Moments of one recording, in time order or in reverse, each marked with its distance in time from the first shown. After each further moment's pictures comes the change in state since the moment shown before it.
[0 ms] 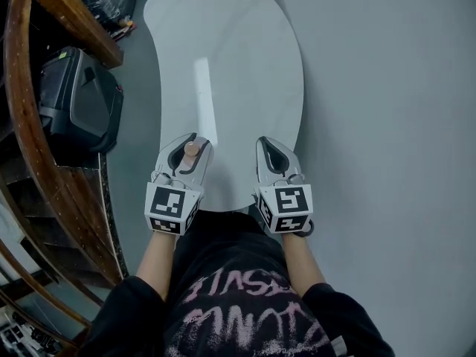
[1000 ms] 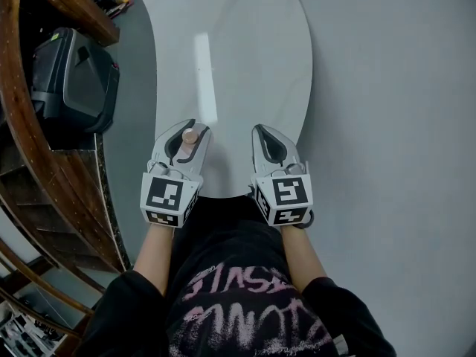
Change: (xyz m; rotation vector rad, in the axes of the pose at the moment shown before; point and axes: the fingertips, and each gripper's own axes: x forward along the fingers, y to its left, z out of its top) left arm 0.010 -0.003 -0.028 -0.025 0.043 -0.003; right arm 0.013 0.009 -0.034 0.024 0.059 0.040
